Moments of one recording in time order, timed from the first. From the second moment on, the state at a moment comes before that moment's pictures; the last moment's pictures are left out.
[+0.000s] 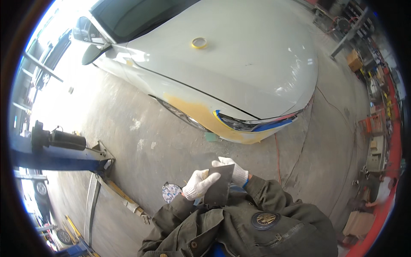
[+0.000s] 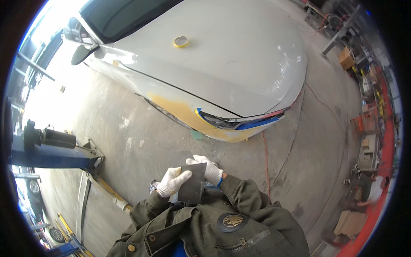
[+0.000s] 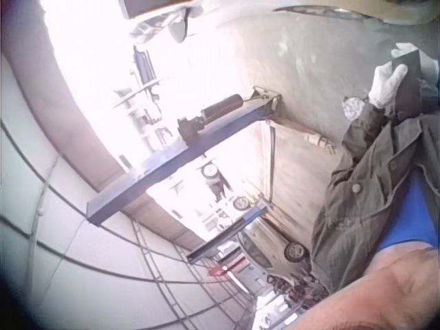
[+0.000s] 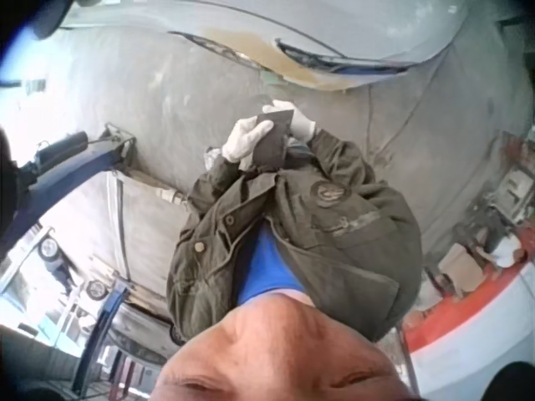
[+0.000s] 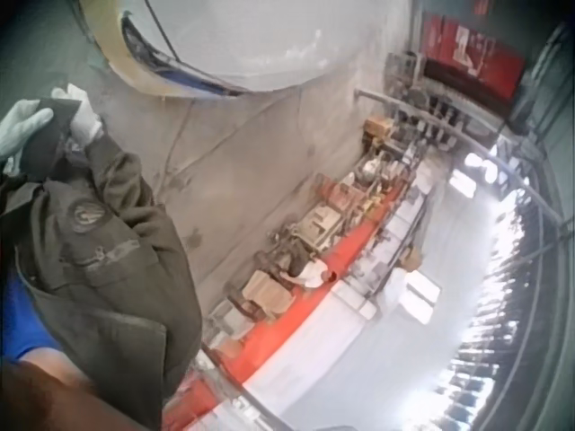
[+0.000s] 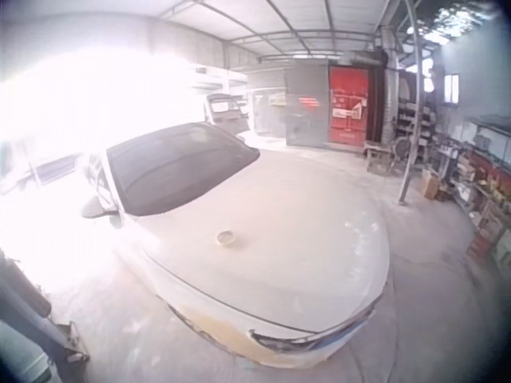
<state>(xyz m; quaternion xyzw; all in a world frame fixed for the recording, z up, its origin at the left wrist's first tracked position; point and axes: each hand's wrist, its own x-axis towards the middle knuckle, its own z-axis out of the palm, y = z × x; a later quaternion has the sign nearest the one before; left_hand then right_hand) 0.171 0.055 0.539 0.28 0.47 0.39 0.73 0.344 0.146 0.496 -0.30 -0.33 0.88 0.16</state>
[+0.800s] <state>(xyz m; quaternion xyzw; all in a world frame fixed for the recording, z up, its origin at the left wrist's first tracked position) 0.164 0.294 0.577 0.56 0.30 0.29 0.72 0.290 0.115 0.567 -0.54 -0.19 0.63 0.53</state>
